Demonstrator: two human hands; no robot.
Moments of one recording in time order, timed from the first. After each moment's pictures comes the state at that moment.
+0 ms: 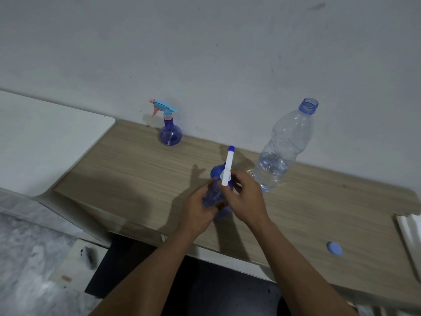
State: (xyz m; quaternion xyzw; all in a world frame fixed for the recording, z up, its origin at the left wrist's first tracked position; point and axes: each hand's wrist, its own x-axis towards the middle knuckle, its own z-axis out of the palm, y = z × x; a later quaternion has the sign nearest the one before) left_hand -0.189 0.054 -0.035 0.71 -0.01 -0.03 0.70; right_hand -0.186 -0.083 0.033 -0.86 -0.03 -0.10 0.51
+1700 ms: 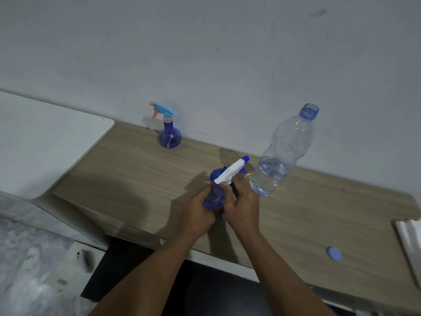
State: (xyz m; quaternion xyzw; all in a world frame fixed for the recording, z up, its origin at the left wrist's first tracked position) left_hand -0.186 0.057 -0.030 0.79 -0.01 -0.04 0.61; right_hand -0.192 -0.067 0.018 -0.85 0.00 -0.20 0.49
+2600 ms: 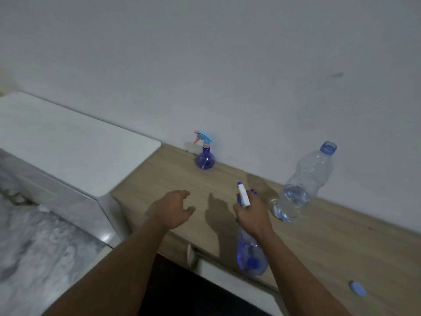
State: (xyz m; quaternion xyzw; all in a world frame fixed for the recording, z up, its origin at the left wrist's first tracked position) left_hand -0.206 0.208 0.049 0.96 0.03 -0.03 0.28; right_hand -0.195 -0.037 0.061 -0.88 0.03 0.03 0.46
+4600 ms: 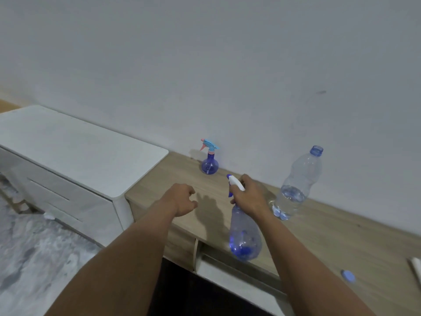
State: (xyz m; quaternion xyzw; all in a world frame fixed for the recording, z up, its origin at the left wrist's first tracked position) left_hand -0.229 0.223 0.102 0.96 0.02 -0.07 0.25; right_hand -0.227 -0.003 0.135 -0.88 -0.01 0.03 0.47
